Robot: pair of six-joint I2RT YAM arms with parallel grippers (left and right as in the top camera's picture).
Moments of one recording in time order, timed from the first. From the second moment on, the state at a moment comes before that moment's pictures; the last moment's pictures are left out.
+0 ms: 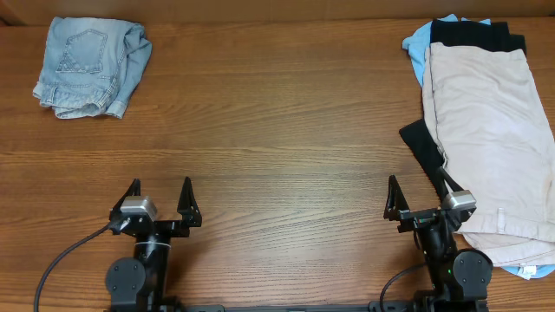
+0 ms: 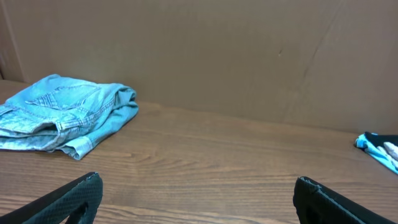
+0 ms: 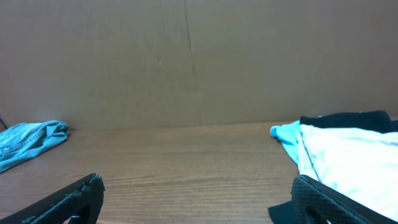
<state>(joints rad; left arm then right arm) 0.04 0.04 0.13 -0.11 0.07 -0.20 0.01 0.01 0.03 0.06 -0.17 0.15</state>
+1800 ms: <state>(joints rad) 0.04 0.99 1.09 -0.66 0.15 -0.12 -0.01 1.53 1.14 -0.26 0.14 0.07</state>
